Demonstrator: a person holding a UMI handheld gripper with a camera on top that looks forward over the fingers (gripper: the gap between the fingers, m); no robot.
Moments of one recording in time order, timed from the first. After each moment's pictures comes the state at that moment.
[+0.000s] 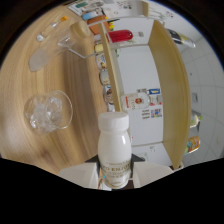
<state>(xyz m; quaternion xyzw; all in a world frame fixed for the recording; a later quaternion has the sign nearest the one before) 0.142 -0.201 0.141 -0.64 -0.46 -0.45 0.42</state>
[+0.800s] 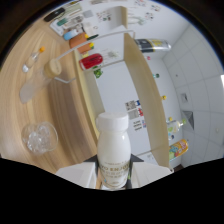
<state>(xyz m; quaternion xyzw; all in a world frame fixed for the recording) 0.104 -0.201 0.199 -0.61 -0.44 -0.40 0.52</state>
